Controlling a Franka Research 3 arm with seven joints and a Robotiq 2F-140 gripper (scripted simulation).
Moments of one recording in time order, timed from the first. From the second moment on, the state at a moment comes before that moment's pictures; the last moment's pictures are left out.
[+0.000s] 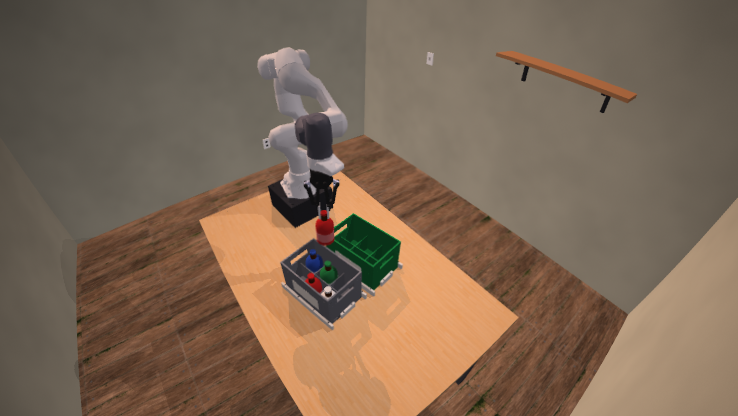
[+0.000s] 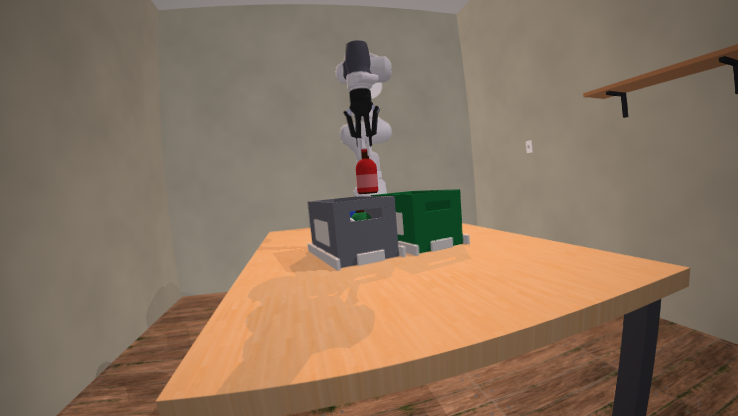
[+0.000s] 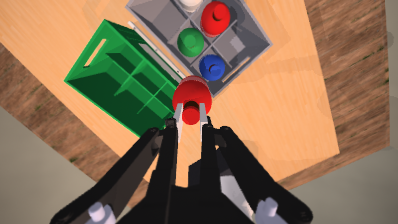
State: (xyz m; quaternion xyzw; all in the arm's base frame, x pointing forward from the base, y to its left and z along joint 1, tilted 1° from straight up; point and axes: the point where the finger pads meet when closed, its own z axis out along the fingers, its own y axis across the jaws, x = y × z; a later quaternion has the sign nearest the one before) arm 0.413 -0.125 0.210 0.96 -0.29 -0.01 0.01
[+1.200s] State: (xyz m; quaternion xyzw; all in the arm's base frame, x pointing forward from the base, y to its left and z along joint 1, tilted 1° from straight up) arm 0.408 -0.062 0.210 0.96 -0.29 0.00 0.01
